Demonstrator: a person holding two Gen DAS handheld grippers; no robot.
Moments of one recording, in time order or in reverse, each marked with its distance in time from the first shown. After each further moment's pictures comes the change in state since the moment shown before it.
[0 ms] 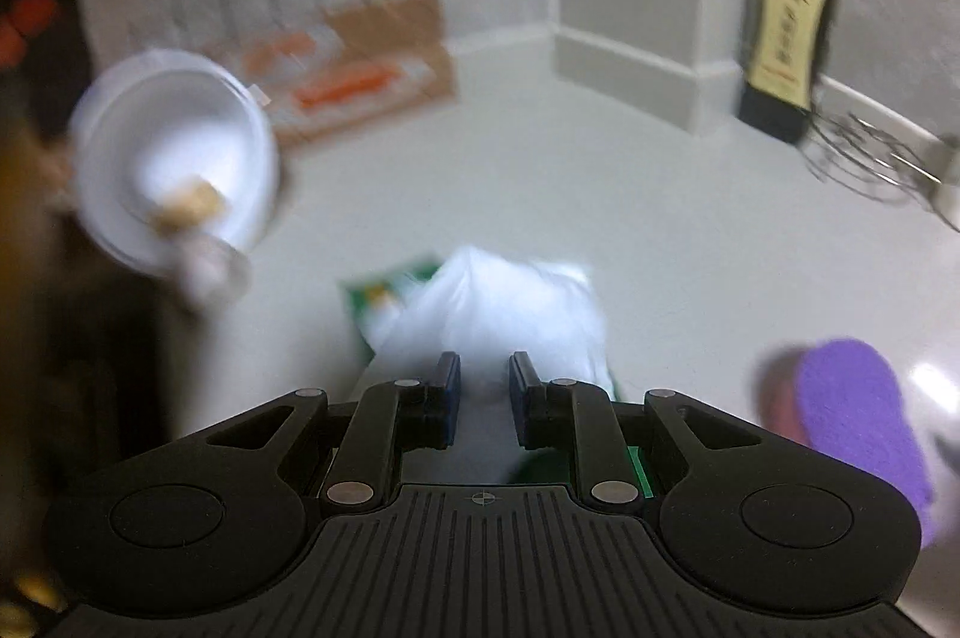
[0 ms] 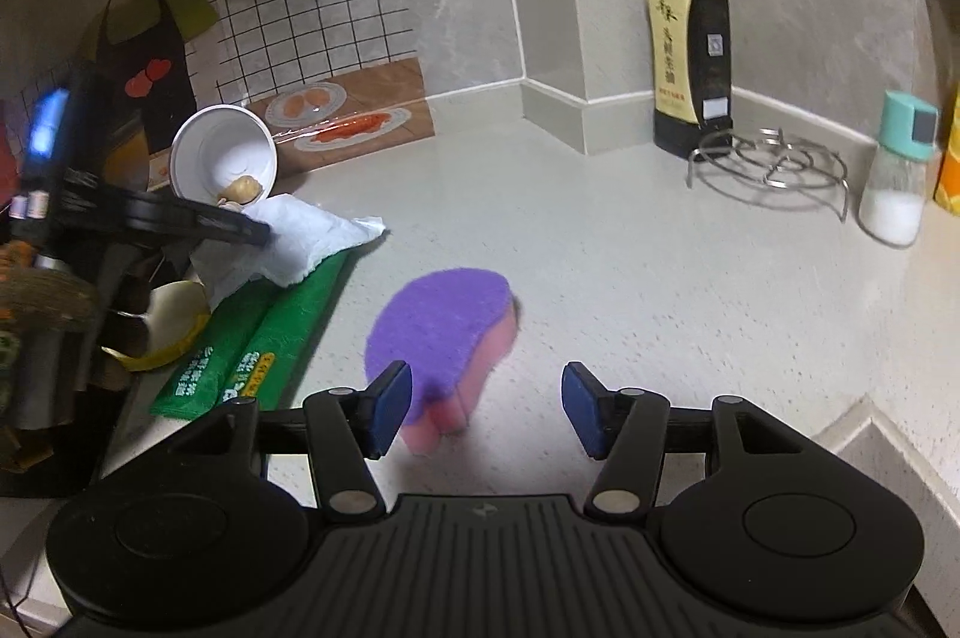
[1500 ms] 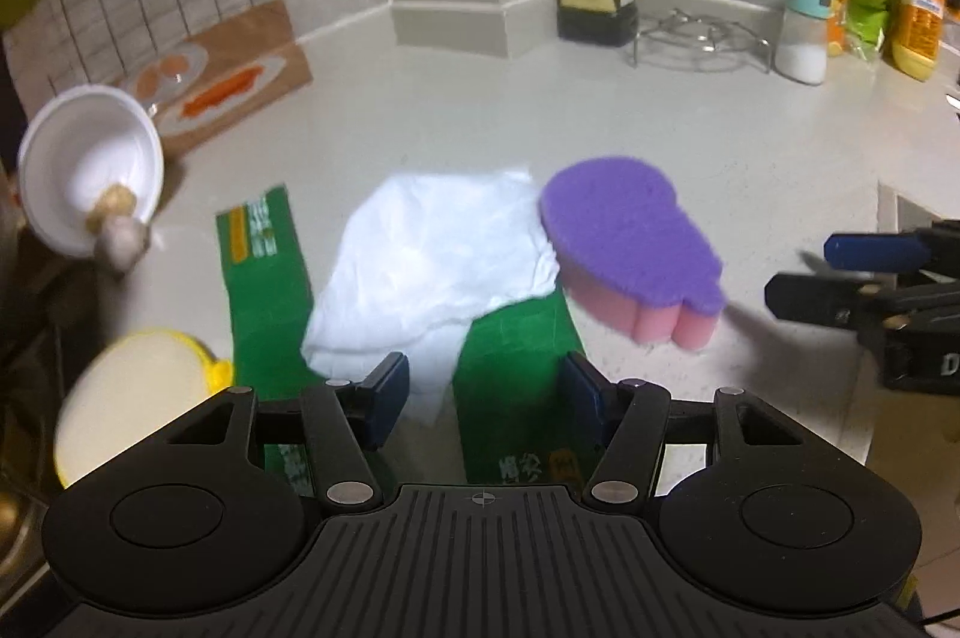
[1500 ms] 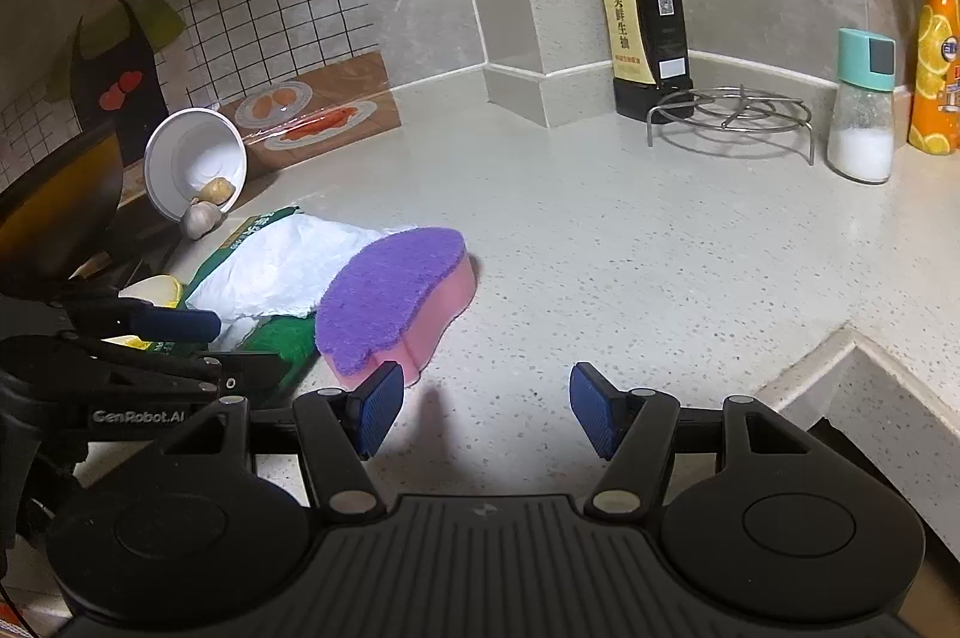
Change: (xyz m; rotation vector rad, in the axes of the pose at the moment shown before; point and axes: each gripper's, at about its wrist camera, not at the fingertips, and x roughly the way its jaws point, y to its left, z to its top) left arm -0.066 -0.073 -0.074 0.222 0.009 -0.069; right arm 0.002 -0.015 -0.025 0.062 -0.012 -0.023
